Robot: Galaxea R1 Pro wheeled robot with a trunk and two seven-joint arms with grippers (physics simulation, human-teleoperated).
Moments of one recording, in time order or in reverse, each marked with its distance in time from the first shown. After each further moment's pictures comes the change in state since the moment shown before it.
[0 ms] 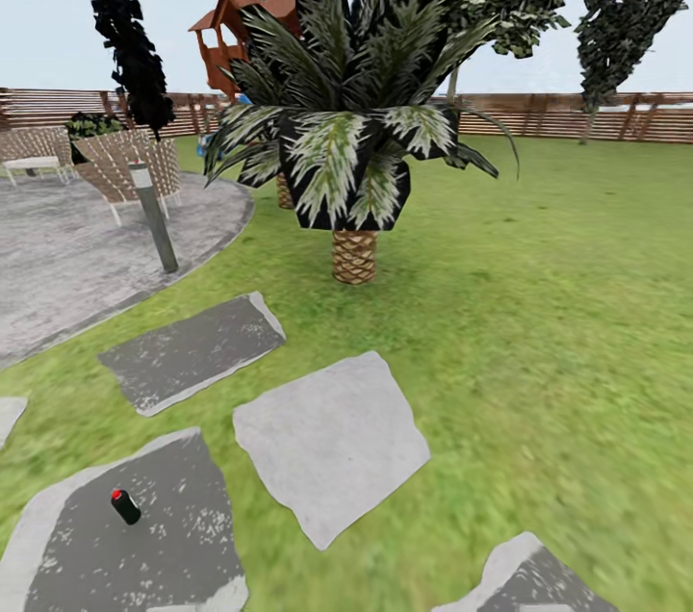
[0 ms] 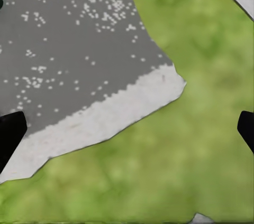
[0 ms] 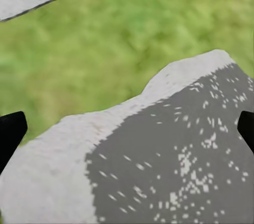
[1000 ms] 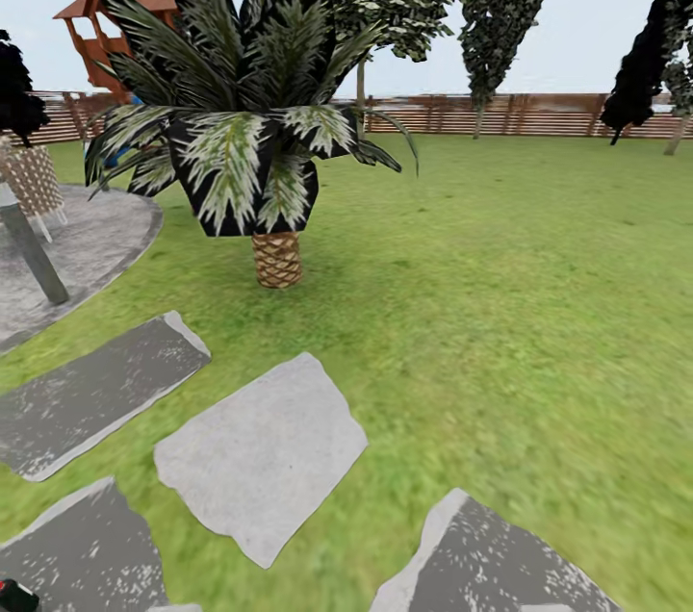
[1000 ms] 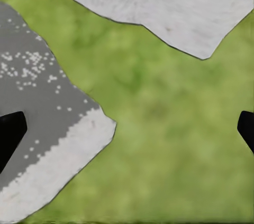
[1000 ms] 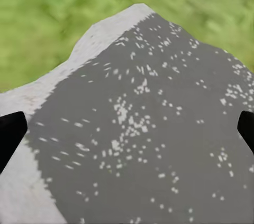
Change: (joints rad) left arm 0.000 0.000 0.000 0.000 0.000 0.000 0.000; right arm 0.000 0.000 0.000 0.000 0.000 0.000 0.000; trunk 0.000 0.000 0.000
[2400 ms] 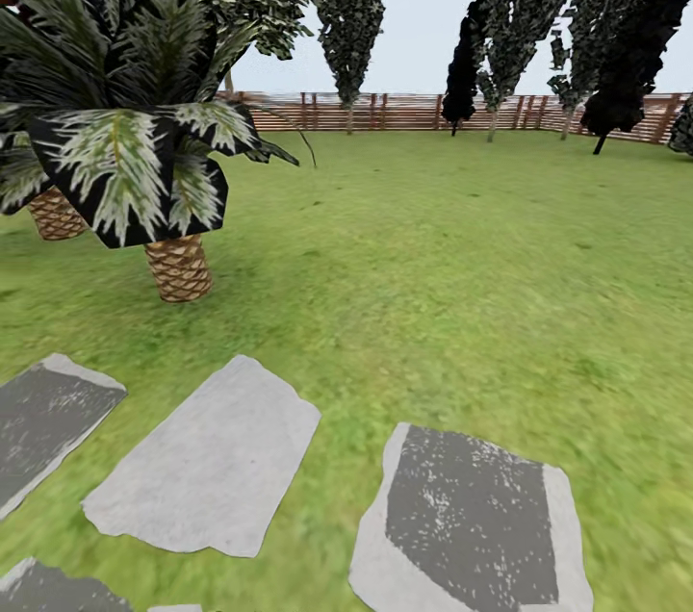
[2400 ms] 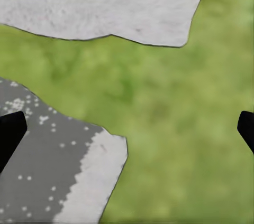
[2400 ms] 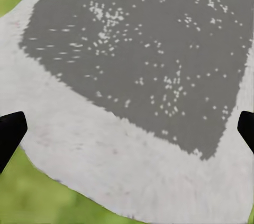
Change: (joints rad) left arm 0.000 -0.002 -0.001 -0.001 -0.001 0.001 -0.001; right arm 0.000 0.000 0.000 0.000 0.000 0.000 0.000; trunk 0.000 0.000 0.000
